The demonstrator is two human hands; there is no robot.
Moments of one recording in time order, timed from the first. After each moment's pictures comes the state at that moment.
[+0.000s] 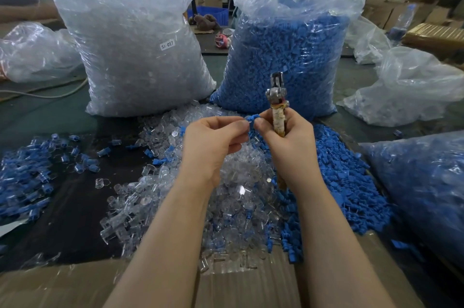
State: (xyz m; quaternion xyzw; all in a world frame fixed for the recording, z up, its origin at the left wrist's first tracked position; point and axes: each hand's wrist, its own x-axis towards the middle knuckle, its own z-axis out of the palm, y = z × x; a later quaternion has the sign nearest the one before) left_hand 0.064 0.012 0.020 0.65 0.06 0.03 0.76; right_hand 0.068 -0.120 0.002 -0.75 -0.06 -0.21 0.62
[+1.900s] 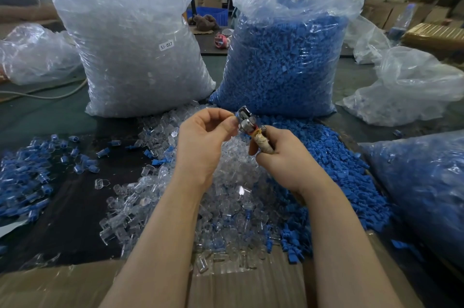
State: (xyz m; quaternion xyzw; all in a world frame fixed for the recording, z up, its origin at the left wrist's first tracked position) left_hand 0.073 0.024 0.004 0.67 -0.05 0.13 0.73; right_hand 0.064 -0.136 0.001 -0.89 -0.12 -0.02 0.45
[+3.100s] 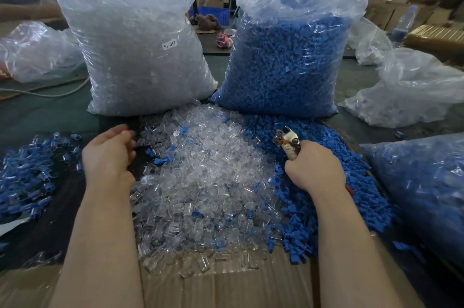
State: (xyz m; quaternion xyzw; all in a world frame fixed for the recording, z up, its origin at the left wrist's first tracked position) left_hand 0.083 0.138 -0.010 0.57 0.34 0.20 0.72; right_hand 0.076 -0.163 -0.022 -0.97 0.16 -0.01 0.17
